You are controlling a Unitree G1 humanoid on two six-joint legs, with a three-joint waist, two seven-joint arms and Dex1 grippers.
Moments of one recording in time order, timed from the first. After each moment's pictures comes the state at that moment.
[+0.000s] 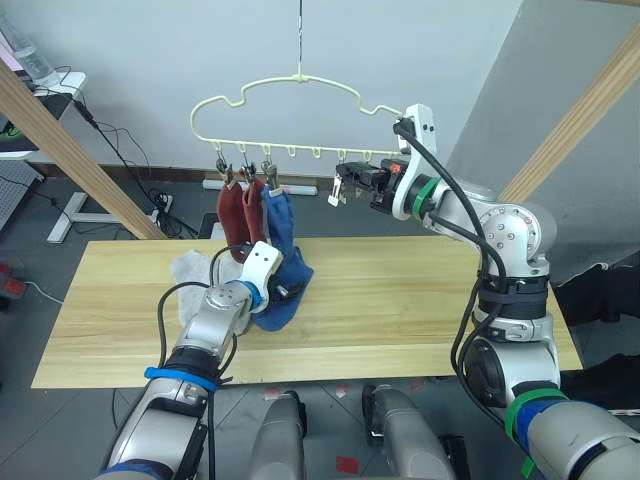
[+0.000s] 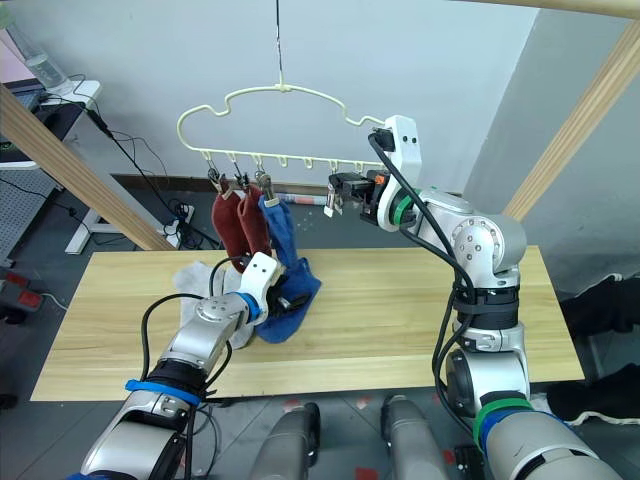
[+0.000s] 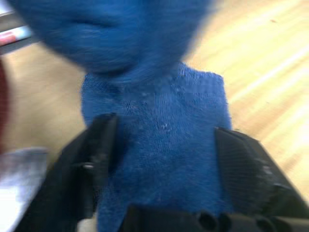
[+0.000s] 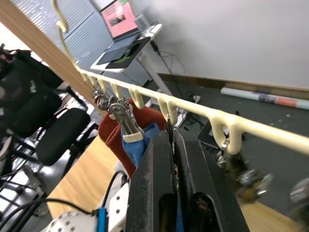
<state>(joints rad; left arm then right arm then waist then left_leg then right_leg) -0.50 0.39 -0.16 0.52 -0.01 0.23 -0.58 -0.93 -0.12 -0.16 -0.02 0.65 1.11 0.28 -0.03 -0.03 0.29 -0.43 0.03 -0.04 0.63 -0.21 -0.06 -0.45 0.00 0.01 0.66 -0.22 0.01</state>
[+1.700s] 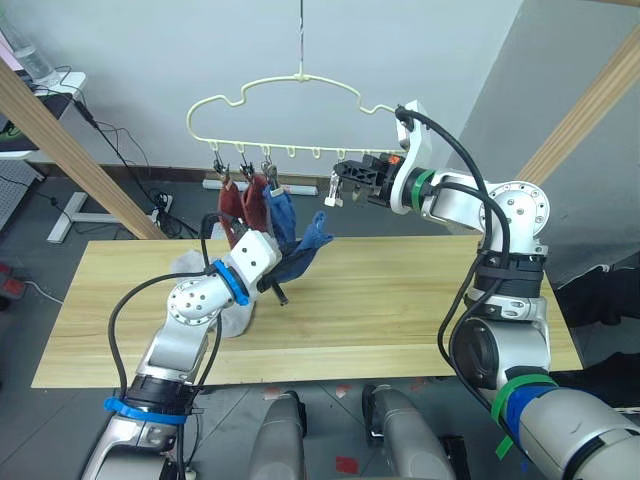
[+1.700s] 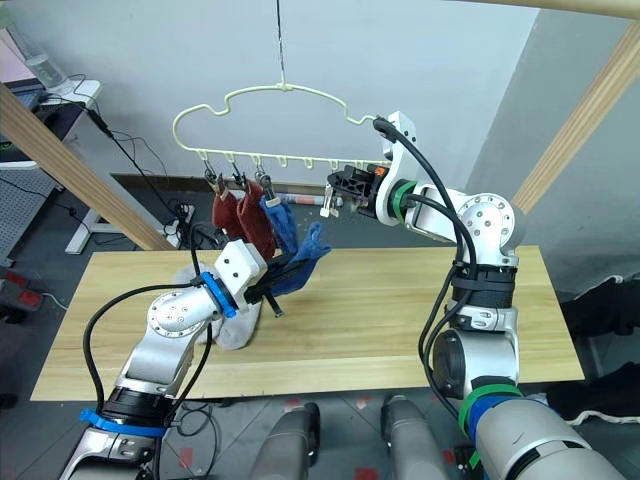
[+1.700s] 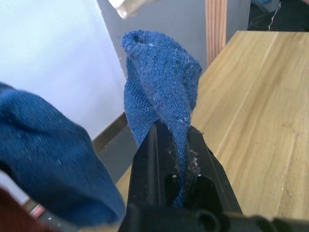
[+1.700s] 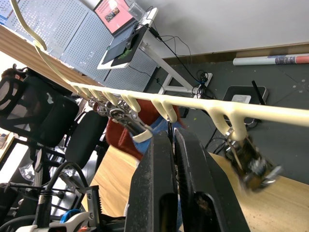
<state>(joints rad) -0.33 0.49 -0.08 0.05 -0.02 -0.17 -0.72 -1.04 -0.06 -0.32 0.11 0.74 1.30 0.14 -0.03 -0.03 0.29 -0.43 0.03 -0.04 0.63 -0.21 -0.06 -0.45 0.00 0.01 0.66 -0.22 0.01</state>
